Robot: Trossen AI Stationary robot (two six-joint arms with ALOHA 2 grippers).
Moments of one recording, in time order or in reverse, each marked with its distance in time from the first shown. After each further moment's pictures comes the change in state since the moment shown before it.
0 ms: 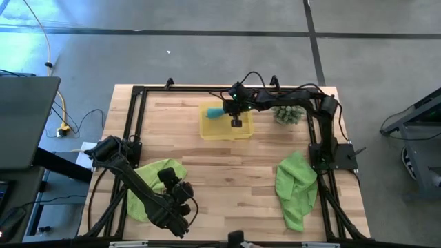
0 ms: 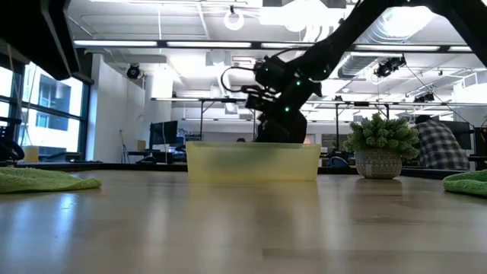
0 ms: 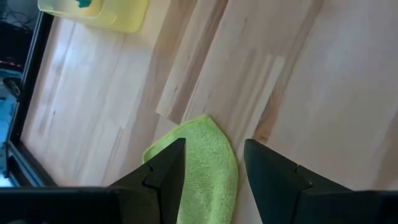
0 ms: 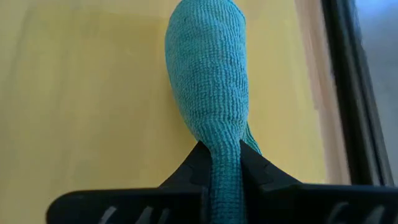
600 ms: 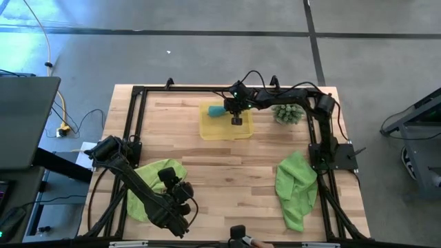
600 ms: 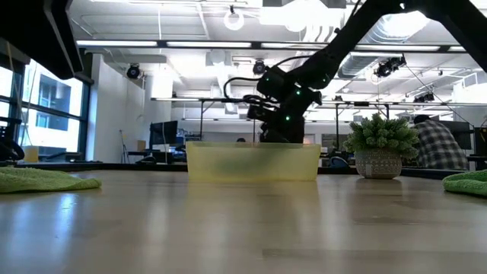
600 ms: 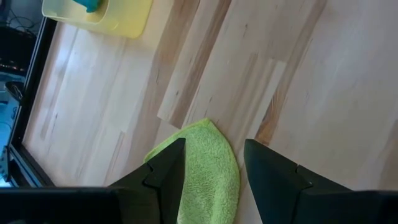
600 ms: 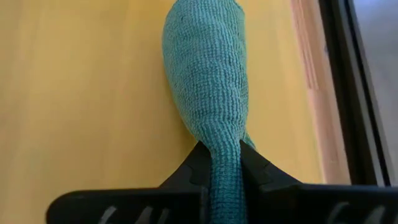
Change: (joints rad) left arm 0.001 -0.001 -0.003 0.002 -0.019 0.000; right arm -0.040 0.046 0.000 0.039 0.004 -0.007
